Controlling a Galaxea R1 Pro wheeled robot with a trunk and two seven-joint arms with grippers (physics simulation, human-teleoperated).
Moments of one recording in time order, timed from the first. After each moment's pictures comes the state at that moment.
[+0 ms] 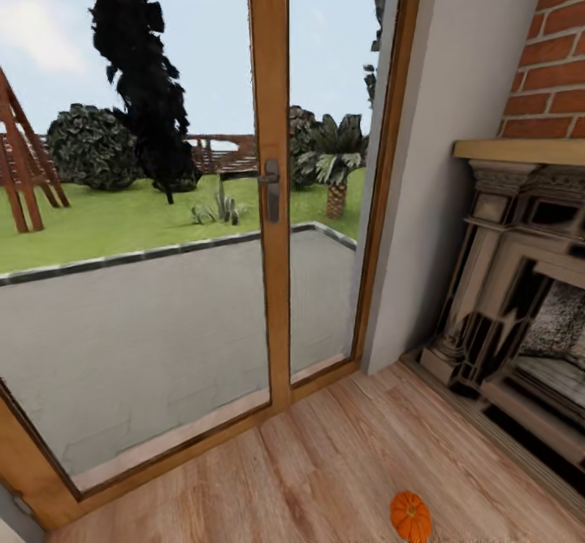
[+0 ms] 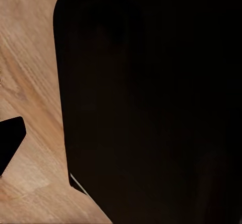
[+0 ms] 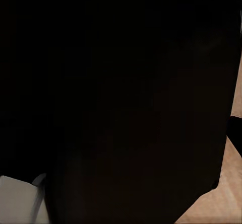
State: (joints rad) left arm 0.00 -0.02 0.00 0.00 0.00 -0.07 0.00; right arm 0.00 0.07 0.00 0.00 0.00 -0.07 0.00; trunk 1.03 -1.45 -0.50
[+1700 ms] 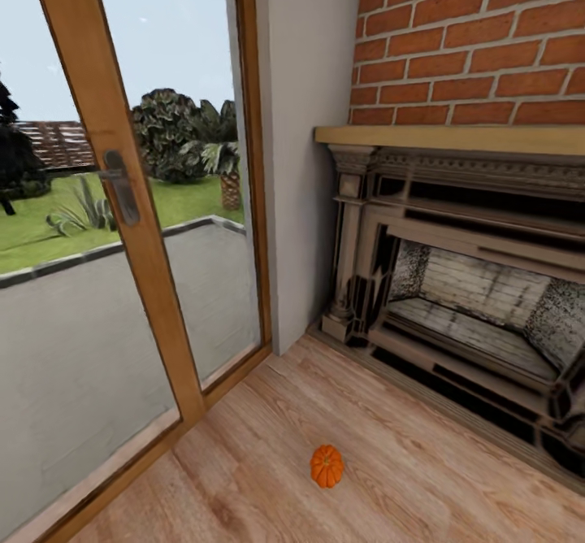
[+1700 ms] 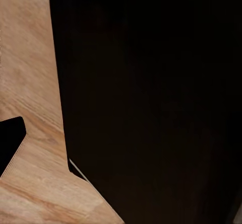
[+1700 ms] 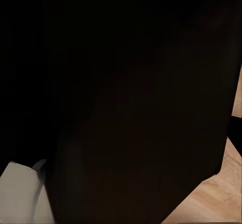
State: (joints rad) left arm 0.00 -0.02 0.00 0.00 0.00 -0.07 0.00; right arm 0.00 0.07 0.00 0.00 0.00 -0.07 0.00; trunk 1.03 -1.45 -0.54
